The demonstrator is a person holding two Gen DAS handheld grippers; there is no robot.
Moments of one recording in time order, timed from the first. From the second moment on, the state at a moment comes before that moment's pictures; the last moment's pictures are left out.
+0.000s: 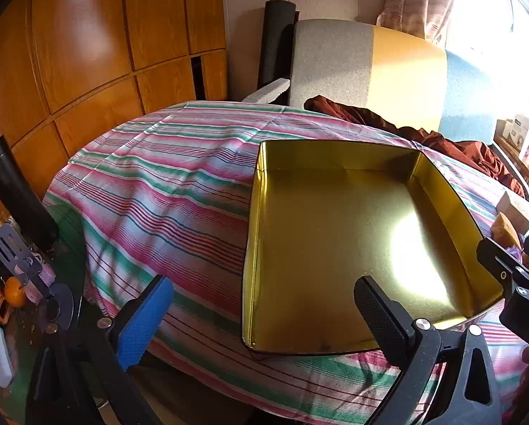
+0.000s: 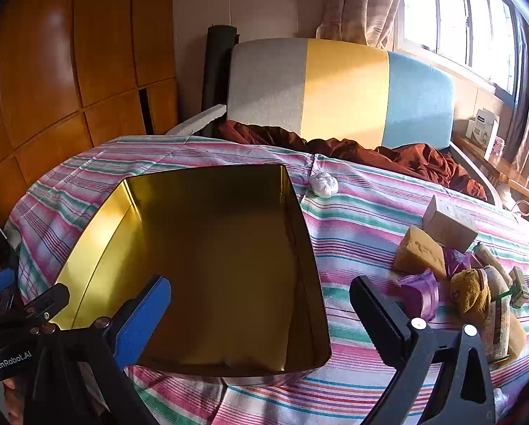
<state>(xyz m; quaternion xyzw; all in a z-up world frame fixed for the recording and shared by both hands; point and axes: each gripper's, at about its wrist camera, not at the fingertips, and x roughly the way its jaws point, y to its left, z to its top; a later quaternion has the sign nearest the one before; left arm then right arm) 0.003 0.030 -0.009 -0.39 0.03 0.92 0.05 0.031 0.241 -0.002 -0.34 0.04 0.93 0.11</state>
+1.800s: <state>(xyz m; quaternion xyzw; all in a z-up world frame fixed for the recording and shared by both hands) -0.116 0.297 0.045 -0.38 0.17 0.84 0.36 0.100 0.507 0.002 -0.33 0.24 0.88 0.24</state>
